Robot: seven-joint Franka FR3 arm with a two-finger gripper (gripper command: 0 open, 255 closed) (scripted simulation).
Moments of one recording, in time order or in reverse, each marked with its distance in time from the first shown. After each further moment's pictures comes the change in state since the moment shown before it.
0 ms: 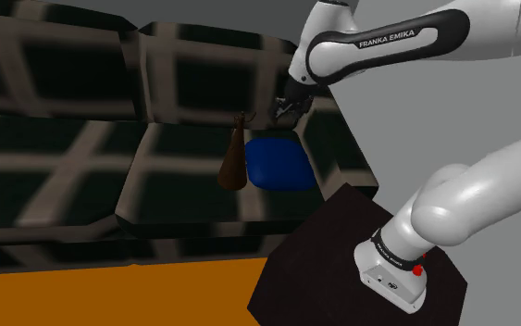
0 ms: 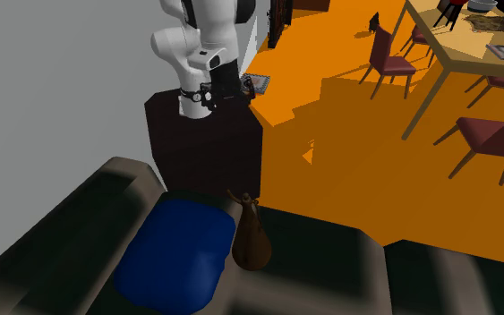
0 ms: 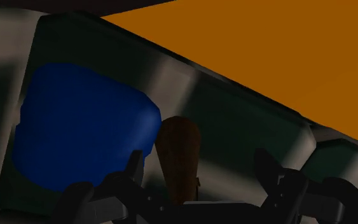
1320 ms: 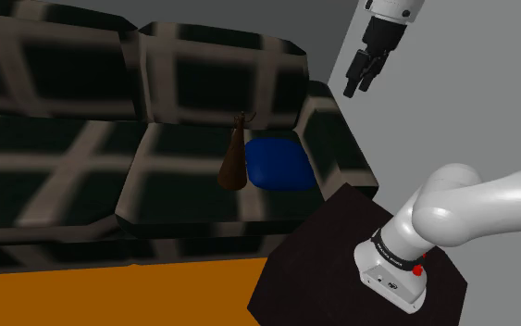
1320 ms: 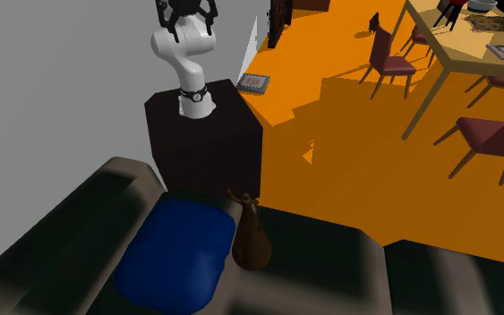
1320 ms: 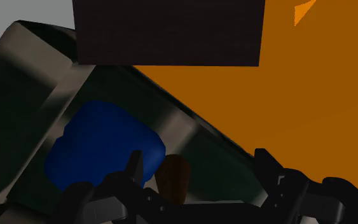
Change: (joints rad) arm 0.020 -0.418 -0.133 0.155 -0.052 -0.694 -0.281
